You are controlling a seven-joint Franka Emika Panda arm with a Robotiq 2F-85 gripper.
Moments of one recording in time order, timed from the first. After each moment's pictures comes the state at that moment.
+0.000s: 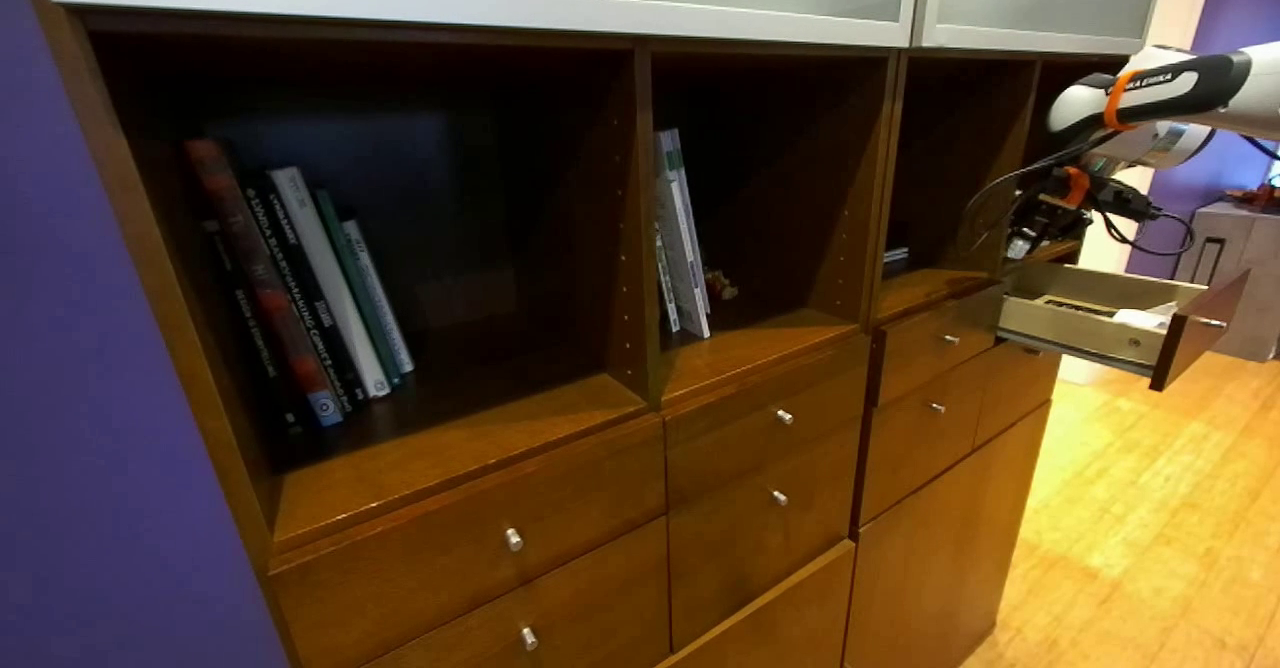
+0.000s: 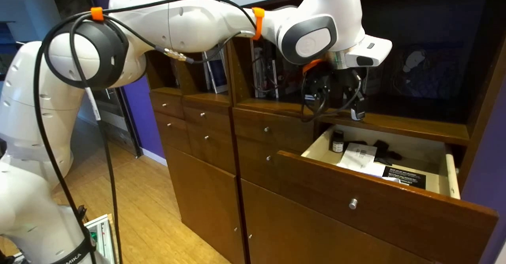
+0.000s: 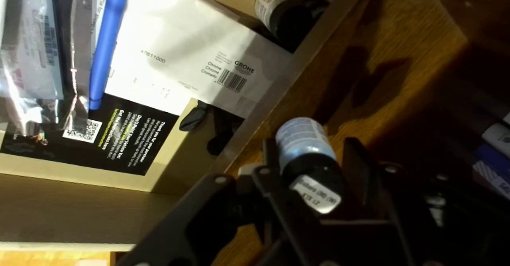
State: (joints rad) arm -0.36 0.54 -0.16 -1.21 0.35 2.18 0.15
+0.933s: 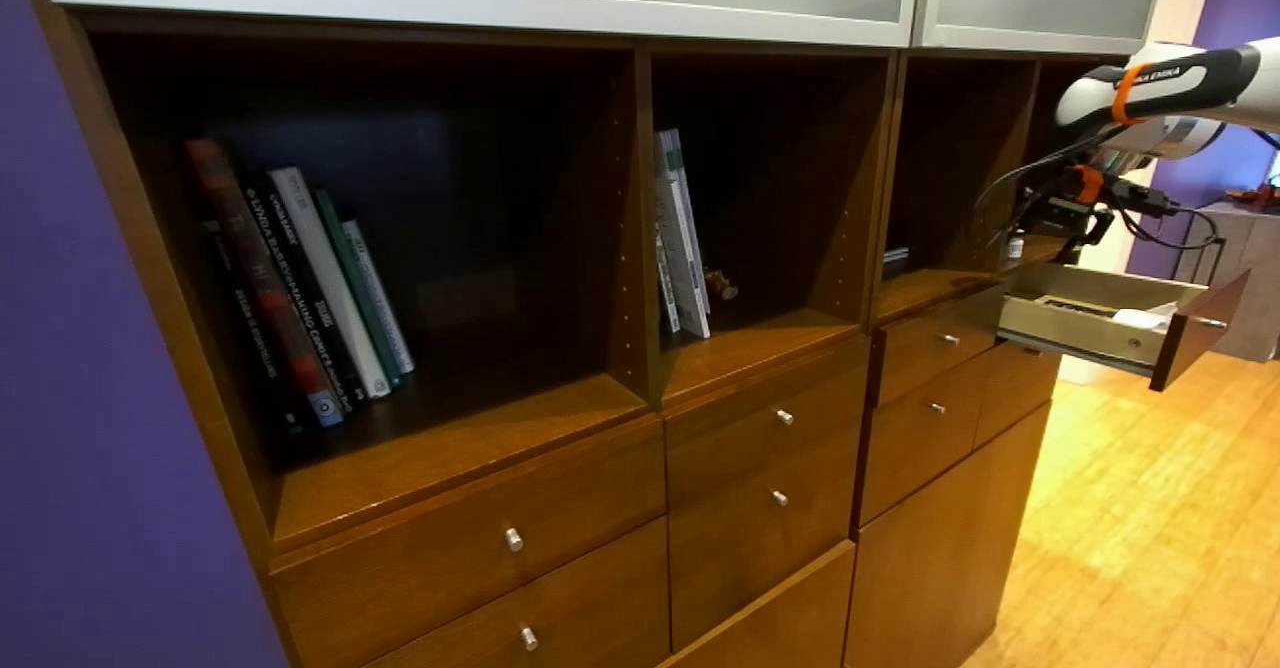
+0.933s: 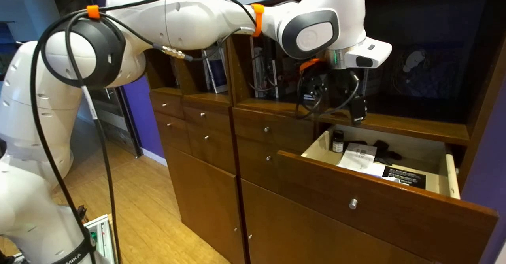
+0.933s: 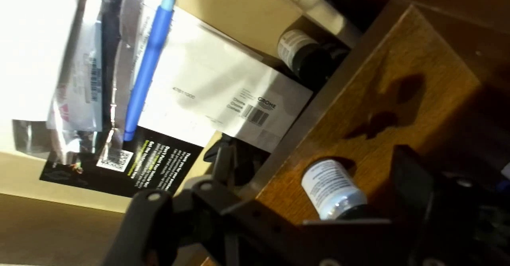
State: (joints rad) arm -0.37 0.53 -0.19 -1.19 0.33 2.04 0.15
